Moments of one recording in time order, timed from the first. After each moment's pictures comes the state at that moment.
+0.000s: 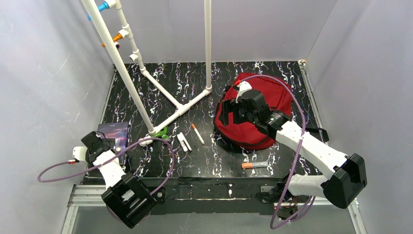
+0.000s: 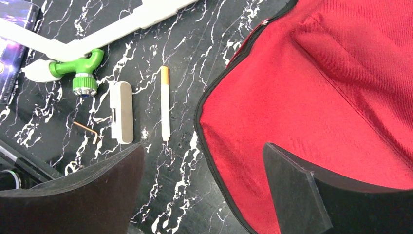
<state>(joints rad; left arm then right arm) 0.76 0.96 0.50 -0.53 -0.20 -0.84 0.72 1.22 1.01 -0.38 0.03 0.35</state>
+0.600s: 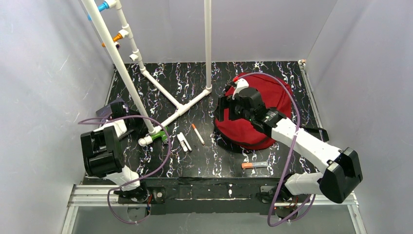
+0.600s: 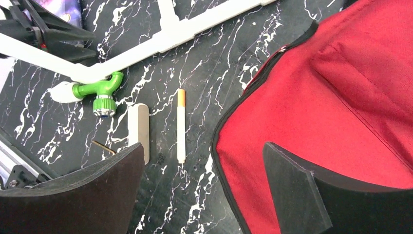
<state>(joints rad) 0.29 1.56 0.70 -0.10 0.34 -1.00 0.72 1.26 1.02 -0.26 0.00 0.39</state>
